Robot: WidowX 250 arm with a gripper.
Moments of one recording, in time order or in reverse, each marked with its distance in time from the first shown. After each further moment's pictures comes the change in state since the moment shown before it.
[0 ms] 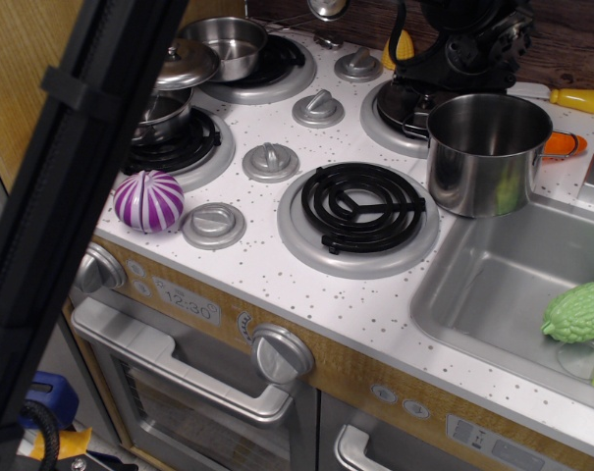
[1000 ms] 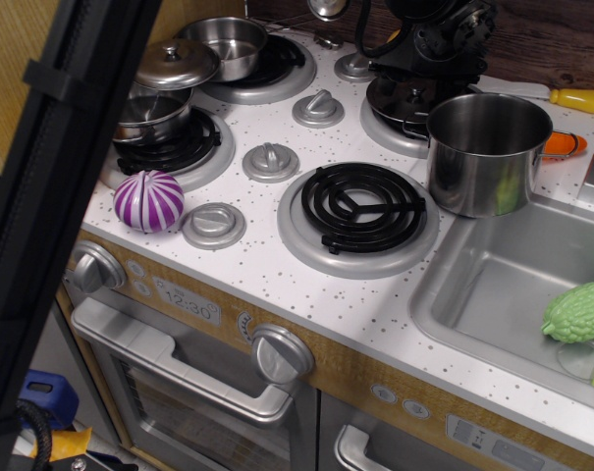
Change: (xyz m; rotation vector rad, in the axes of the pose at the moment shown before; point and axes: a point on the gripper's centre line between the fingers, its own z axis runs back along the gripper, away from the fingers) arm 0.017 0.020 -0.015 -0.046 -0.047 -0.008
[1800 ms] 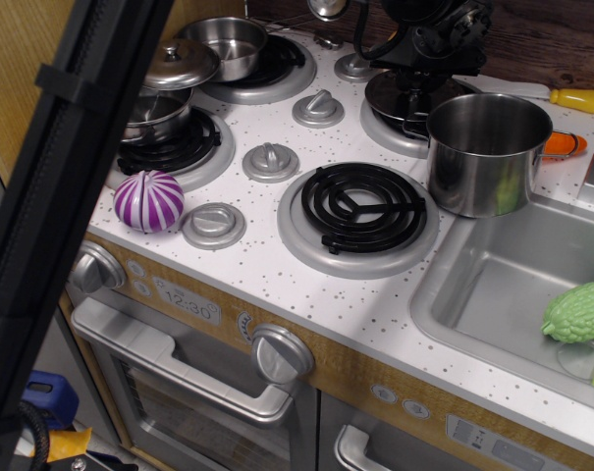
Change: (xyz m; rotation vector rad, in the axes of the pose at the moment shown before) arm 0.003 0.003 -0.006 0.016 -0.007 0.016
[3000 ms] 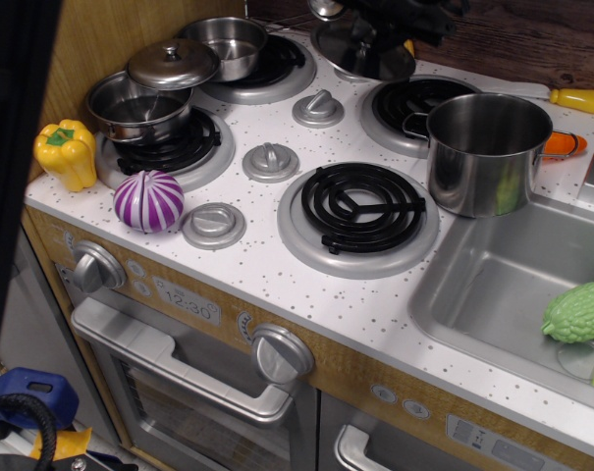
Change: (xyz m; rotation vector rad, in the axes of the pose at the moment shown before) arm 0.020 0.048 0.082 0.302 -0.005 -0.200
